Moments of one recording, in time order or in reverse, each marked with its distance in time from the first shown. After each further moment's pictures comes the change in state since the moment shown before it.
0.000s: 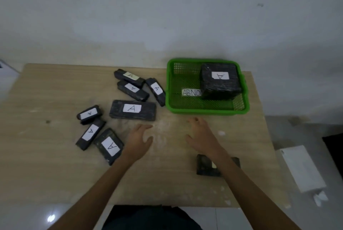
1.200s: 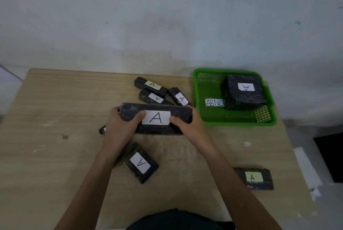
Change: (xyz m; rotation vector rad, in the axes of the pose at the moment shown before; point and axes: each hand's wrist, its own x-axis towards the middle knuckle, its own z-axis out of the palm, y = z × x) left_hand 0.050 -0.034 -0.179 -0.482 0.201 -0.397; right_hand 0.070 -0.184 0.016 0.829 0.139 0.379
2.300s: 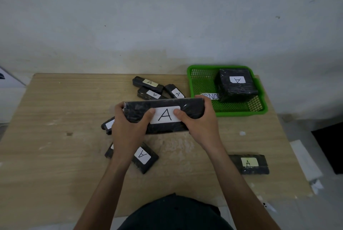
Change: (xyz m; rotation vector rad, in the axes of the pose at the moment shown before) left_hand -0.082 0.023 0.003 -0.068 0.106 0.188; right_hand -0.072 -0.011 -0.022 0.020 0.272 -0.242
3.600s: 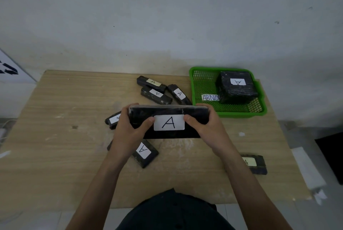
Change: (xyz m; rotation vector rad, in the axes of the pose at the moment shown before) left_hand -0.023 -0.017 -0.017 -0.135 -0.207 -0.001; right_hand -0.018 0.011 -0.033 0.142 -0.244 0.095
